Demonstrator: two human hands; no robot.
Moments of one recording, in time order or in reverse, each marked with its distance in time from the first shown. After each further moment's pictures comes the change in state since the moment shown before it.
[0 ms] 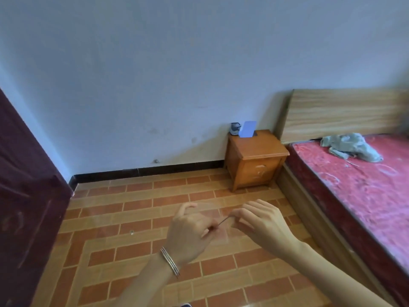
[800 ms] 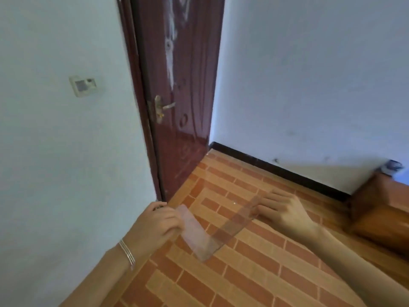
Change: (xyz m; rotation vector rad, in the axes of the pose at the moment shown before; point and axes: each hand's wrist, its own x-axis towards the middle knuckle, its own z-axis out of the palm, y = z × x) left_hand -0.441 0.028 -0.274 0.504 0.049 -0.425; right_hand 0.077 -0.326 0.042 0.290 -0.026 -0.729
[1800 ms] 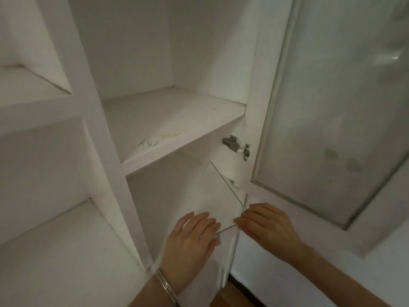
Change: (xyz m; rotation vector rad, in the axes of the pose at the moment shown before) left_hand -0.478 0.061 -0.265 1.262 0.312 -1.469; right_hand 0.439 -0.647 0.178 0.956 0.508 -1.463
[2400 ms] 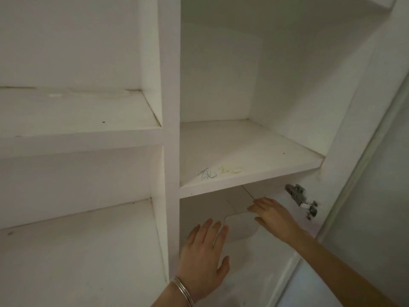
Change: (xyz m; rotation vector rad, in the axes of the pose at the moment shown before) left_hand 0.014 -0.034 -0.006 0.273 -0.173 -0.470; right_hand 0.125 0.099 0.138 0.154 -0.341 -0.119
